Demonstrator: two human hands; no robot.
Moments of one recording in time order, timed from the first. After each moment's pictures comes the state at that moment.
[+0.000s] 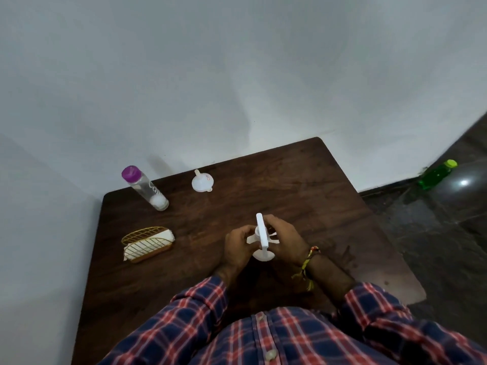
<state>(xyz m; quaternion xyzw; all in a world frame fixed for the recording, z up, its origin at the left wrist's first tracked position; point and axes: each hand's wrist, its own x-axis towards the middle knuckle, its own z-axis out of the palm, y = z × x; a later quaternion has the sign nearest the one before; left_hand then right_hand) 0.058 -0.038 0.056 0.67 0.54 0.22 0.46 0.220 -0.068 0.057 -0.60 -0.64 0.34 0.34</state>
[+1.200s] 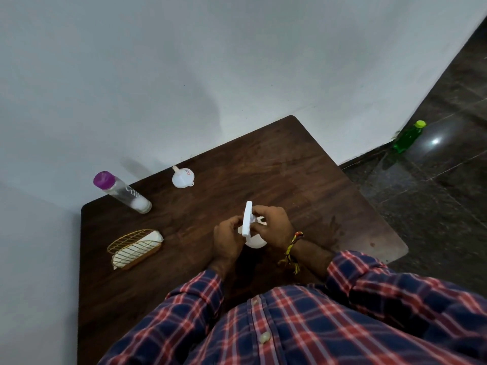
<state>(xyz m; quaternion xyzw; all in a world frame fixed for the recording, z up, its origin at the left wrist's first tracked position) 0.059 -0.048 0.052 0.70 0.54 0.21 0.41 0.208 -0.083 0.049 -0.66 -0.59 0.27 0.39</state>
